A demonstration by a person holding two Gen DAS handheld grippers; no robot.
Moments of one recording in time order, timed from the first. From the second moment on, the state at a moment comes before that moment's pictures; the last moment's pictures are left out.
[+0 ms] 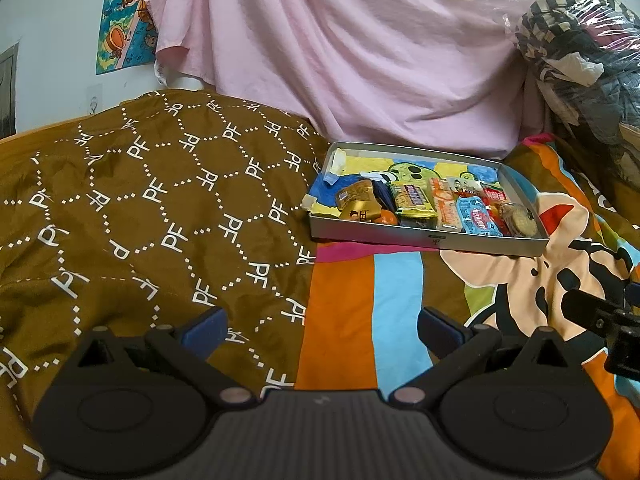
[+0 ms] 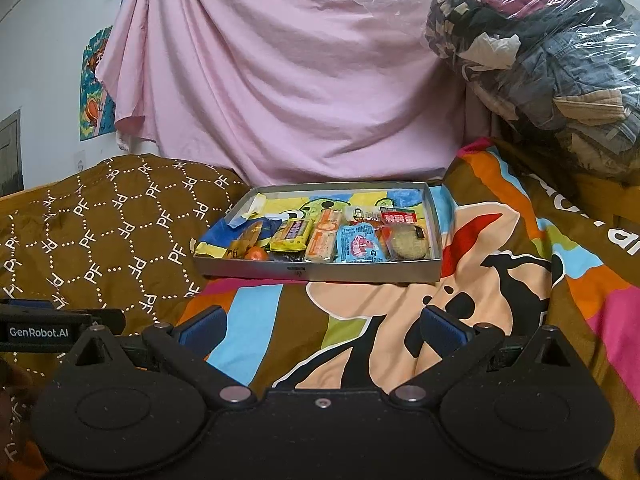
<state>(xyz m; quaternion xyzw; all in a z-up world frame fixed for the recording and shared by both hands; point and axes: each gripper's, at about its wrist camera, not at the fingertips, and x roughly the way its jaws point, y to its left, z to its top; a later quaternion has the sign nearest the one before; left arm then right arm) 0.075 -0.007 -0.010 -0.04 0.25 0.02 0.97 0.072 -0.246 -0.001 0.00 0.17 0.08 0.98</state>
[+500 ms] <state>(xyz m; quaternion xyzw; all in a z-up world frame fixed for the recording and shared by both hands) 0.073 -0.009 -0.011 -0.03 0.25 0.02 0.97 0.070 -0.243 -0.005 0.00 0.18 0.08 0.98</state>
